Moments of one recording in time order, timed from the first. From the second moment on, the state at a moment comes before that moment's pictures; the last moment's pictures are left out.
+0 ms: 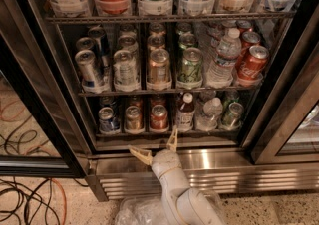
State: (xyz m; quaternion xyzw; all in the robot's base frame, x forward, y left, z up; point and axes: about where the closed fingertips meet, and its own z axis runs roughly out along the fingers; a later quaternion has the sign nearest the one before) arm 0.578 0.006 0.591 -0.15 0.65 0.11 0.73
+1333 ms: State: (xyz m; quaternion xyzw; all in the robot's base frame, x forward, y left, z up) arm 0.584 0.006 0.591 -0.15 0.65 0.10 0.74
